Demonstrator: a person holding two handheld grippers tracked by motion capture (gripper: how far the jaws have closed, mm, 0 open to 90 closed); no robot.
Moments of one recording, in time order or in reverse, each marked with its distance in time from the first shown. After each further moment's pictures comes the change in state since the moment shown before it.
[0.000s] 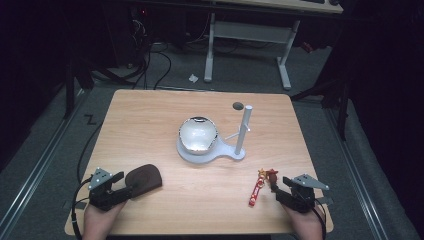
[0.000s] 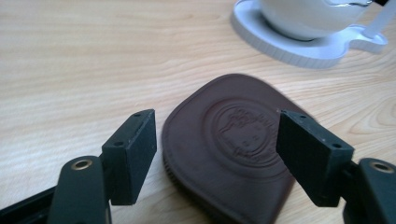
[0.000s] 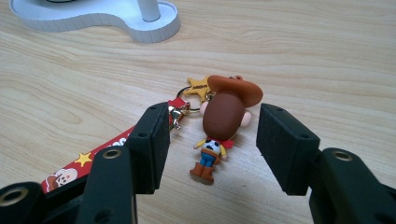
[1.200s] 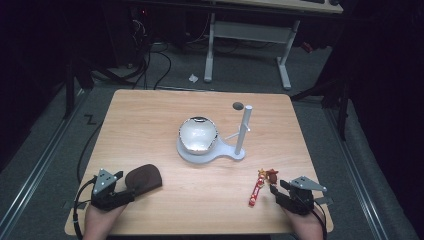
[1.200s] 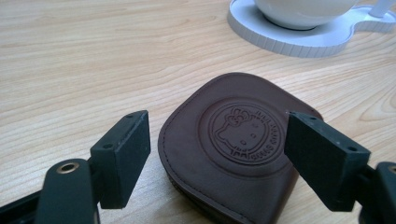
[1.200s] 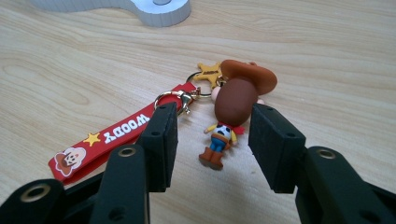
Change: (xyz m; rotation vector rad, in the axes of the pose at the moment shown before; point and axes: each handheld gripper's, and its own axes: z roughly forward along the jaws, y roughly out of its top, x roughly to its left) left arm -0.006 0.000 -0.002 -0.015 0.050 0.099; right arm 0.004 -0.005 -0.001 0.038 0.024 -0.026
